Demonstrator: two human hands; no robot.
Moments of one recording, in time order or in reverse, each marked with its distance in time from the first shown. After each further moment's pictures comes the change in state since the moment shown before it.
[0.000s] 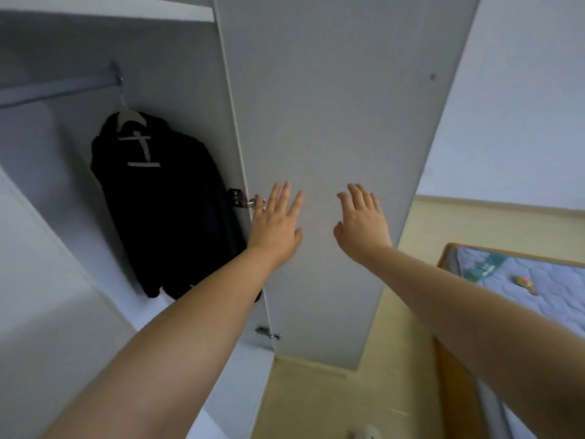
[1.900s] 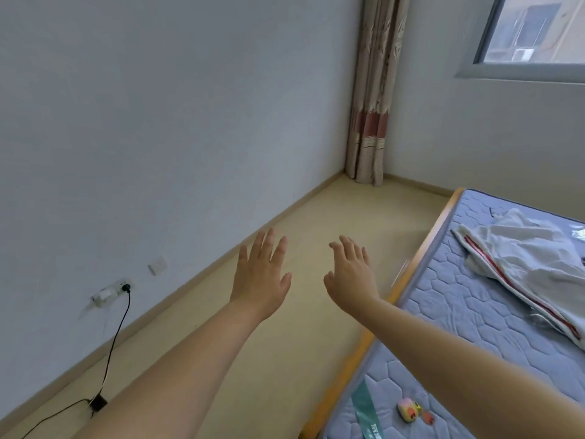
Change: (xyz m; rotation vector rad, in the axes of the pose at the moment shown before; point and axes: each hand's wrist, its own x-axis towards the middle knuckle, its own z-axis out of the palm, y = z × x) left_hand 0.915 0.703 0.230 -0.321 -0.033 1.070; right_hand 0.345 0.928 0.169 -0.254 0.029 1.180
